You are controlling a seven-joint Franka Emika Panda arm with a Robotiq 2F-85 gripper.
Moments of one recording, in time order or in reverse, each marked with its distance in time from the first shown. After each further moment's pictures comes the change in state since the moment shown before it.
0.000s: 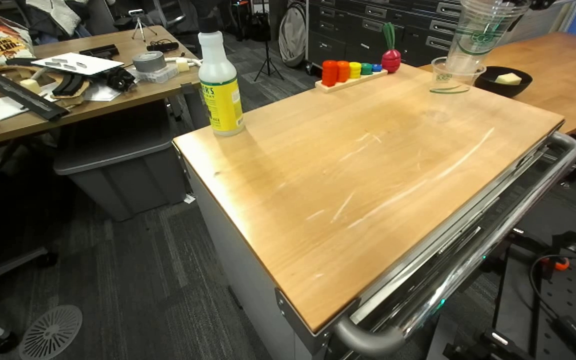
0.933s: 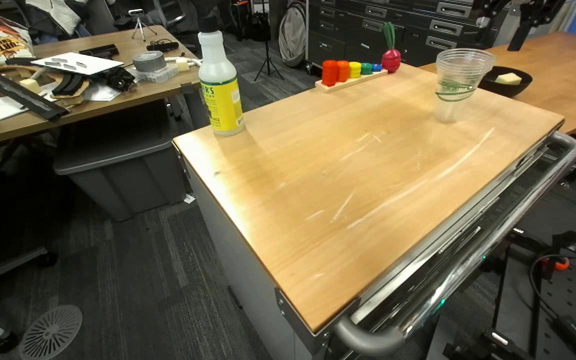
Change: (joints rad) arm 0.006 0.074 0.001 0.008 0.000 0.001 -0.006
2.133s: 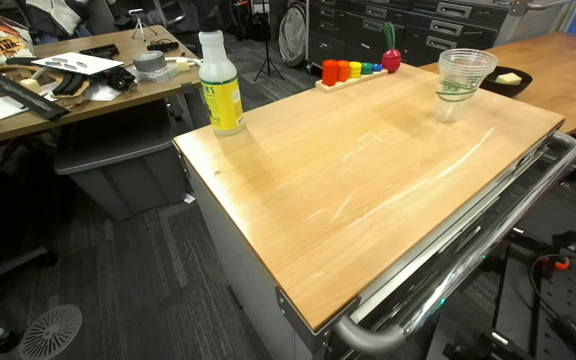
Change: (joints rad) arm 0.140 -0.380 0.337 0.068 -0.362 -0.180 0.106
